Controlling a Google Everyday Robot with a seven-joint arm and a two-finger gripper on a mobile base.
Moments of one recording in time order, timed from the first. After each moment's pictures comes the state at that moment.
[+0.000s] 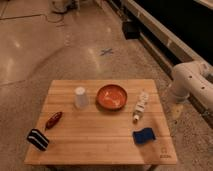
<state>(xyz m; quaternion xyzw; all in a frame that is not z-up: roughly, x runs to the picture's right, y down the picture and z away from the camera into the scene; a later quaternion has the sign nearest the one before) 0.335 0.090 0.749 -0.31 0.00 -0.05 0.95</state>
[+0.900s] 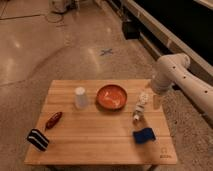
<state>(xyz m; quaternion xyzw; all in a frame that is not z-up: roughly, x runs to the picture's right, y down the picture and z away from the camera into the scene) 0.238 0.034 0.798 -0.28 -0.09 -0.08 0.95</state>
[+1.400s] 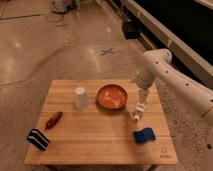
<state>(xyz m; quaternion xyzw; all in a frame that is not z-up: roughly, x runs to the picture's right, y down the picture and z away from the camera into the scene) 0.160 0.010 0.808 -0.26 -0.13 -0.15 0.94</state>
